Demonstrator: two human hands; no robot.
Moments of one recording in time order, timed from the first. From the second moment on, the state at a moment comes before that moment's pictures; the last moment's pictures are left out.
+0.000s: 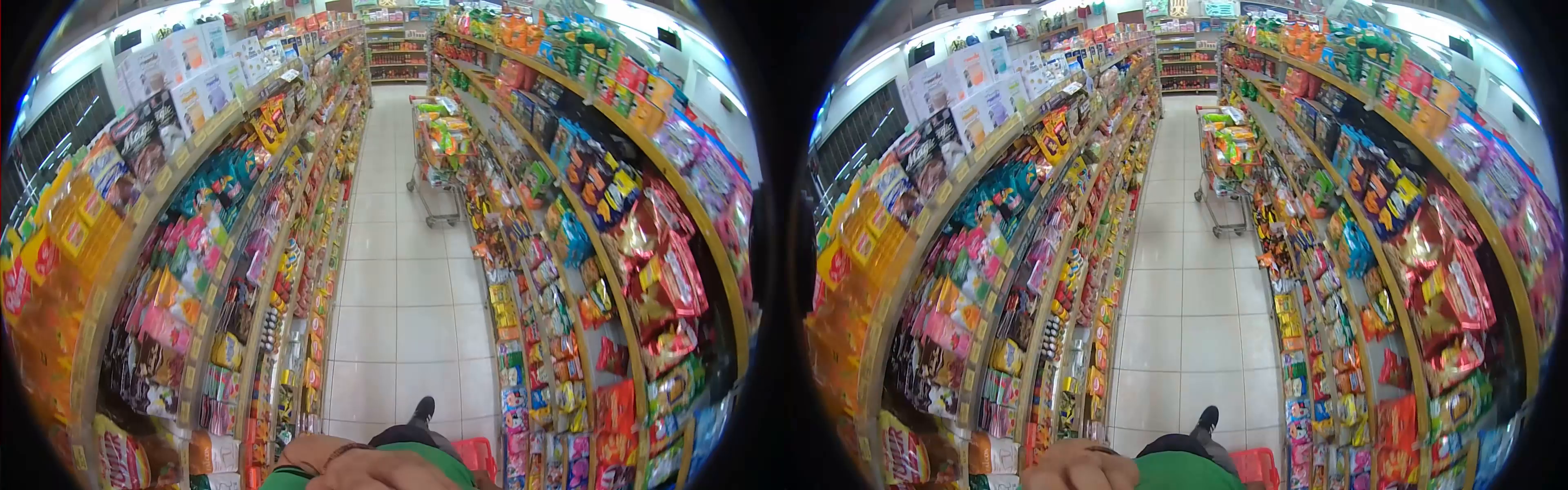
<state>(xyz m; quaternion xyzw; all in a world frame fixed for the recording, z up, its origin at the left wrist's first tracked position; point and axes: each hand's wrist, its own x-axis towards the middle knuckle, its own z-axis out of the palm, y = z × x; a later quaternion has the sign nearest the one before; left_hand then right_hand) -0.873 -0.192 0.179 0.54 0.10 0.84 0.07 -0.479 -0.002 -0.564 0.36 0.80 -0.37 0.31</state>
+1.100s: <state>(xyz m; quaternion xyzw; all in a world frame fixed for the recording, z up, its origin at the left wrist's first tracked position) -1.483 0.138 0.197 0.52 0.00 0.85 0.08 -1.183 0.346 -0.381 0.63 0.55 -0.53 0.16</state>
